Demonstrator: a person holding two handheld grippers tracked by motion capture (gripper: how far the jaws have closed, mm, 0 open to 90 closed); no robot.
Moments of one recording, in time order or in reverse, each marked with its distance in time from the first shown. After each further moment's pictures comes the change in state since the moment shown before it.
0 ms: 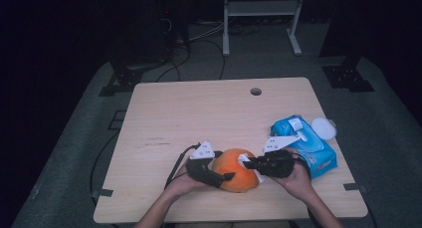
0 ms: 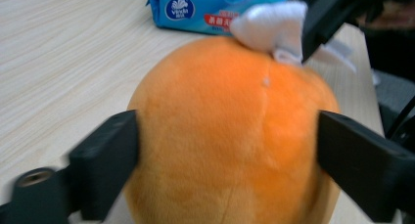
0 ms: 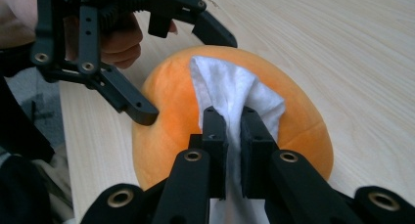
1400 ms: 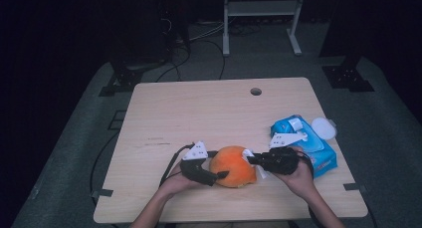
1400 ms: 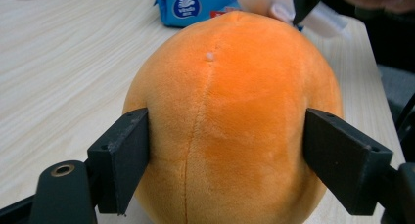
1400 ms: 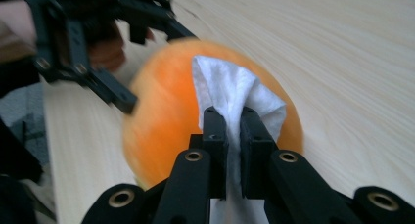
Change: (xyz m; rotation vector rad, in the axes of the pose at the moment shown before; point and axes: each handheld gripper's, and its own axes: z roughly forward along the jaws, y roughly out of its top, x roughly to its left) left arm 0.009 -0.010 -0.008 -0.024 0.001 0.049; right arm -0.010 -0.003 -0.008 -0.055 -0.031 0.047
